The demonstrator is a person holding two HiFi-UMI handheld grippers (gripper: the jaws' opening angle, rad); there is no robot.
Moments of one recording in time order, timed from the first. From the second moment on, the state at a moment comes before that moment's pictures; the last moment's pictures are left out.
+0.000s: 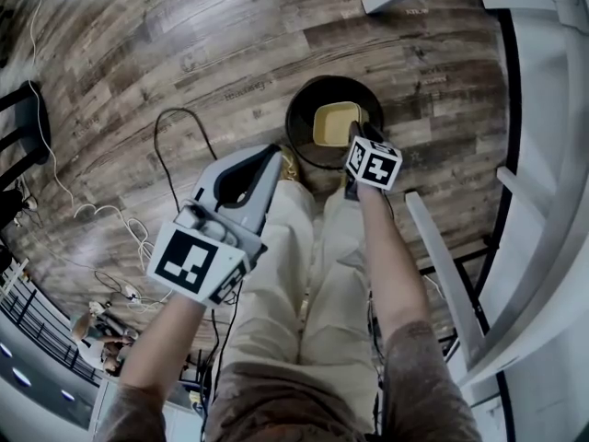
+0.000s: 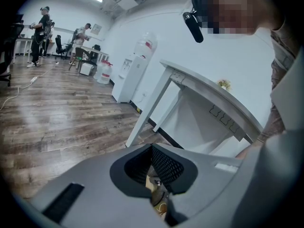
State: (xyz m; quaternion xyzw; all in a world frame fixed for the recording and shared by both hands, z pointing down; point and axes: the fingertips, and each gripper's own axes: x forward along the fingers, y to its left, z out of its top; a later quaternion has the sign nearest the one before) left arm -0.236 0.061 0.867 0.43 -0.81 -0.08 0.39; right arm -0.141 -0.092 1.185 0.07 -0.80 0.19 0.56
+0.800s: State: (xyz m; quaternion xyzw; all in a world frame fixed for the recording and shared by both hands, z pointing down) left arm -0.234 0.061 0.790 0.40 -0.84 -0.11 0.36; right arm -0.184 -0.092 1.030 -0.02 -0.86 0.19 0.48
